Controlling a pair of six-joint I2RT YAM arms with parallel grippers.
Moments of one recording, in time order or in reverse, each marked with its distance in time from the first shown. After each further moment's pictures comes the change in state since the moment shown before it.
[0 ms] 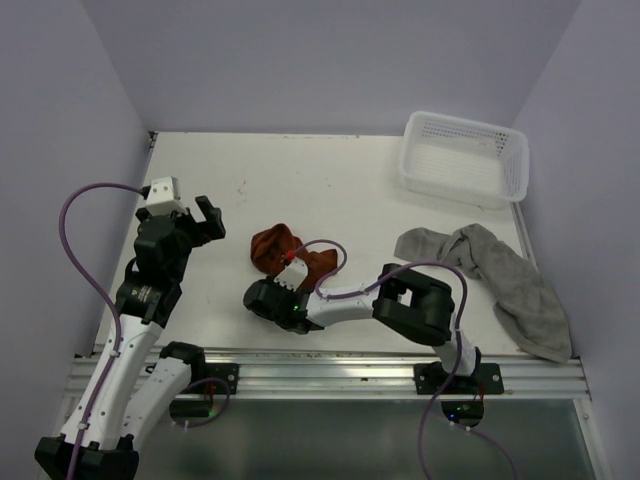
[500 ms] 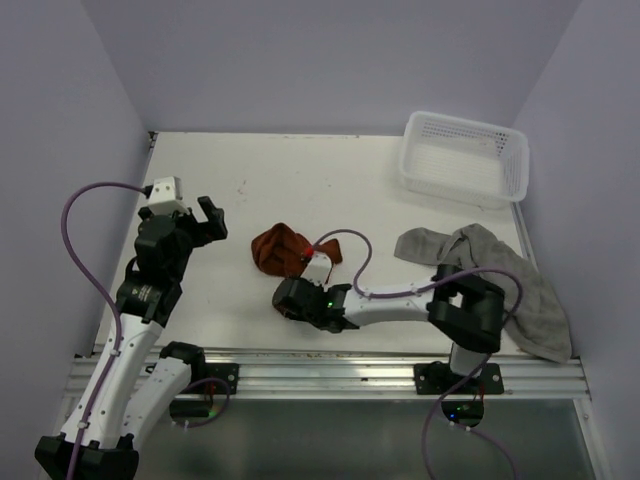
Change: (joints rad) left arm 0.000 0.003 0.000 0.001 0.030 0.001; right arm -0.024 -0.243 -0.205 -0.105 -0.038 -0.214
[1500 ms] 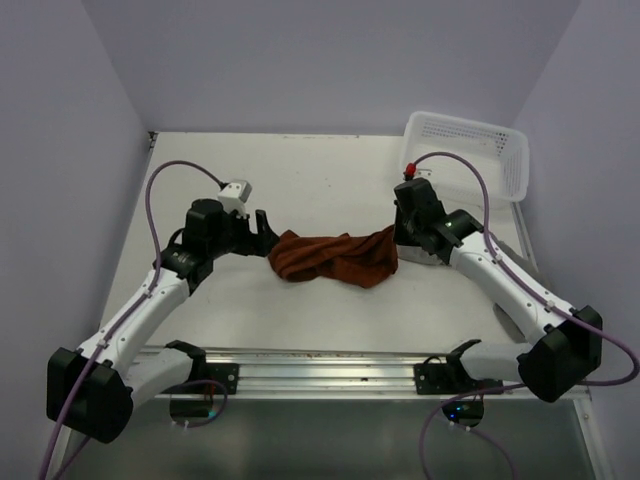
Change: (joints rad) left arm -0.137 0.319 -0.001 0.055 0.419 0.025; right arm -0.725 -0.585 0.064 -0.587 -0.134 -0.780
